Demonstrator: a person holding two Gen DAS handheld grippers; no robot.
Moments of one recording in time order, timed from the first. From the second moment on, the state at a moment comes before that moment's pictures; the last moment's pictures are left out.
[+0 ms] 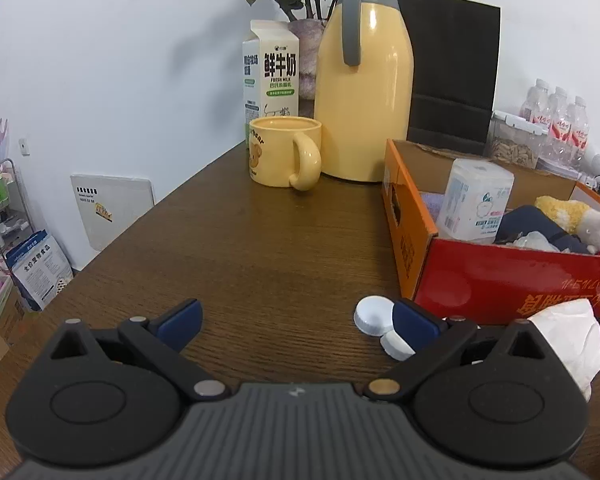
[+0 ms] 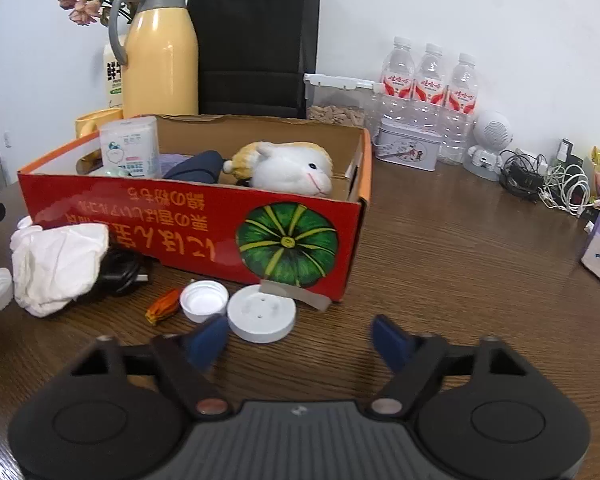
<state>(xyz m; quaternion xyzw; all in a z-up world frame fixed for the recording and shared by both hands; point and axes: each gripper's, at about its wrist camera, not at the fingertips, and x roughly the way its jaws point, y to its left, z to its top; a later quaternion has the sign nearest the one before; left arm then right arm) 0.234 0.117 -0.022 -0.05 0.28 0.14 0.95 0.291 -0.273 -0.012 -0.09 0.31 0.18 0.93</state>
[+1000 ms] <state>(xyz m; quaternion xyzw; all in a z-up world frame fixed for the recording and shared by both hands) 0.244 0.119 -0.028 -0.06 0.30 0.13 0.94 0.254 -0.261 0.006 -0.08 0.25 0.22 0.94</state>
